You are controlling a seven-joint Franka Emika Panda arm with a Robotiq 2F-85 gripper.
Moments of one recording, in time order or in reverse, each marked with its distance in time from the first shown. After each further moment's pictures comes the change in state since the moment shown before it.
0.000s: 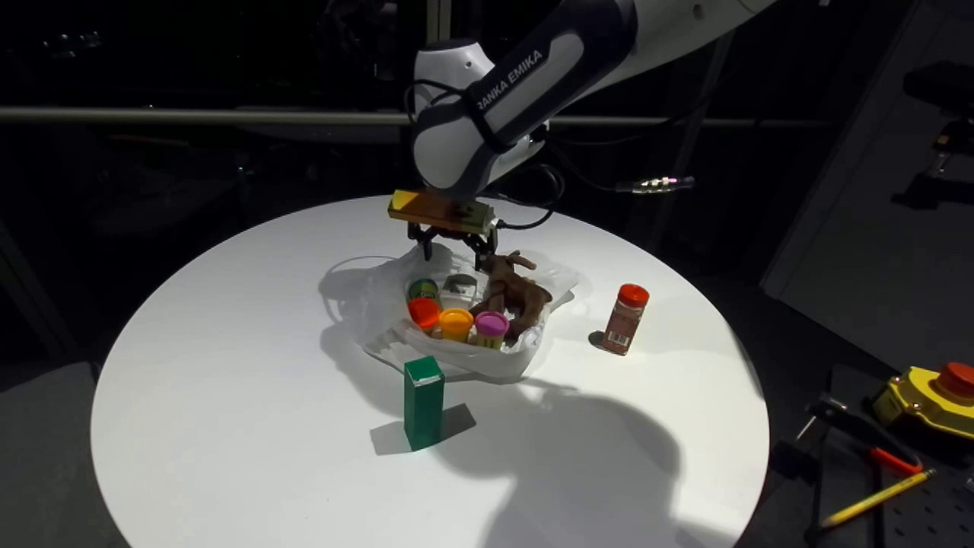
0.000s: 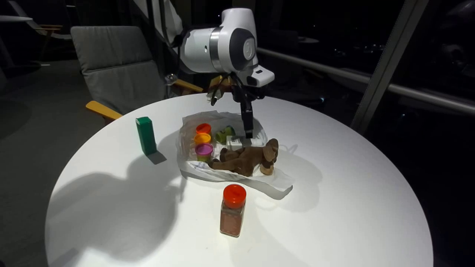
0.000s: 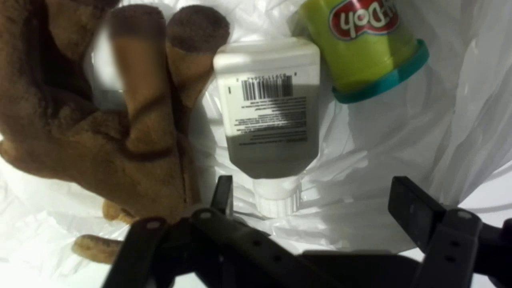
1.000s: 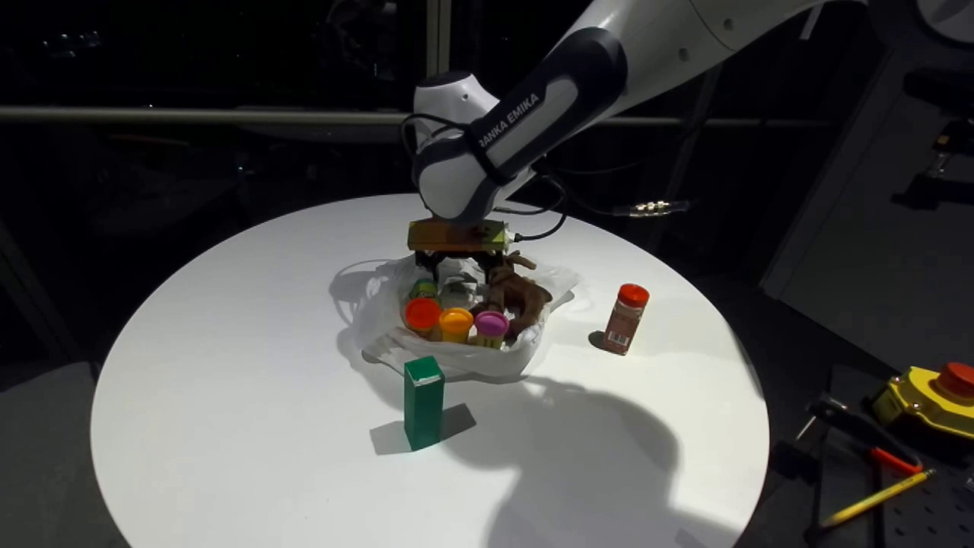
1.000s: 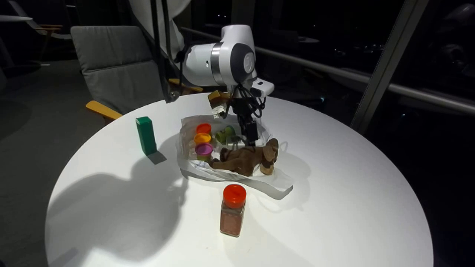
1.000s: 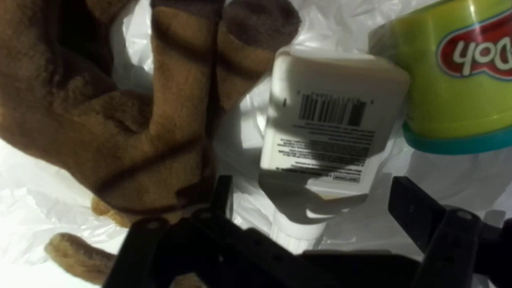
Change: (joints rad) arm -0.013 0.066 0.010 0.035 -0.042 -0.021 -0.183
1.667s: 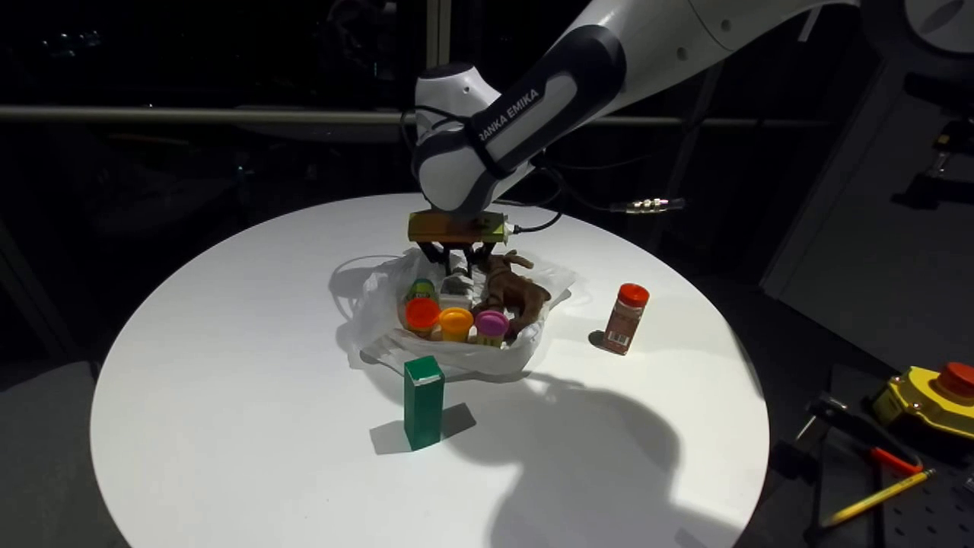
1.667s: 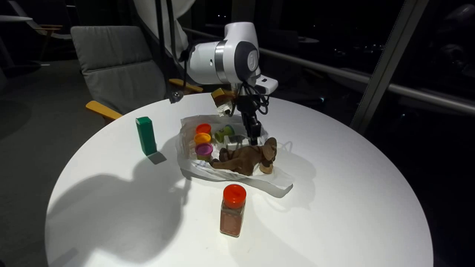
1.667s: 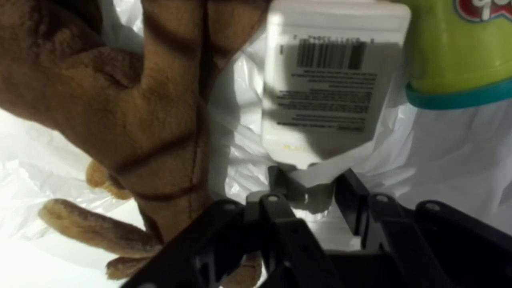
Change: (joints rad) arm -0.011 0.012 -0.004 0.038 0.000 0.008 -0.028
